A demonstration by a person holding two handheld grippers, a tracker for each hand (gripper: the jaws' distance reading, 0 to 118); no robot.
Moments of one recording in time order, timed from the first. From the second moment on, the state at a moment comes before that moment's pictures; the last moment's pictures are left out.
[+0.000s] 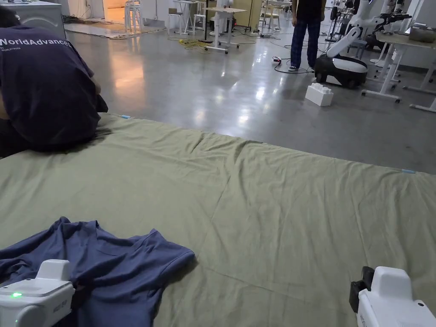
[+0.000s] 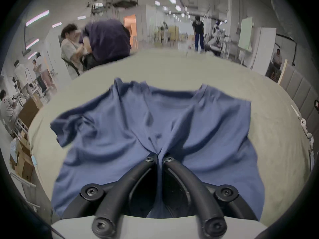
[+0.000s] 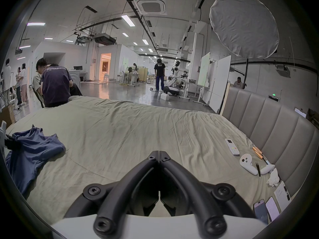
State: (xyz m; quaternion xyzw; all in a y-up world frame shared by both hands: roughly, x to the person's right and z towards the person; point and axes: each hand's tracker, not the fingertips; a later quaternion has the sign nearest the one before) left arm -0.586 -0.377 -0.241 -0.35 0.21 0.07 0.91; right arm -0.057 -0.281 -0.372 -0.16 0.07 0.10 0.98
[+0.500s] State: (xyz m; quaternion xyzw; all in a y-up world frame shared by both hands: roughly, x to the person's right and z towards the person) left arm -0.507 -0.193 -0.255 -0.15 0.15 0.04 0.98; right arm -0.043 -0.252 -0.360 -0.12 0.05 0.09 0.99
